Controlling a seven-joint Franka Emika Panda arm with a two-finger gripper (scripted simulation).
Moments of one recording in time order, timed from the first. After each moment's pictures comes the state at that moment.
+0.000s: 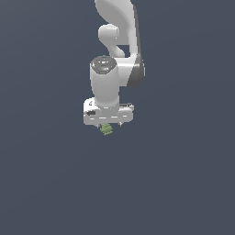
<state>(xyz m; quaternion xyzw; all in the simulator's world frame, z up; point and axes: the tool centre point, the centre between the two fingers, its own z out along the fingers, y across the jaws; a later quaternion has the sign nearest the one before) -0.005 -0.037 0.161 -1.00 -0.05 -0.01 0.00</state>
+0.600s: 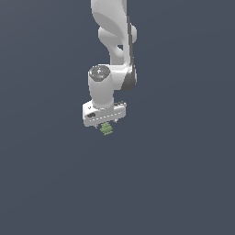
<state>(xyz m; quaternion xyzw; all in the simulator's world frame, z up) -0.048 -0.058 0.113 -0.99 -0.16 0.00 0.00</state>
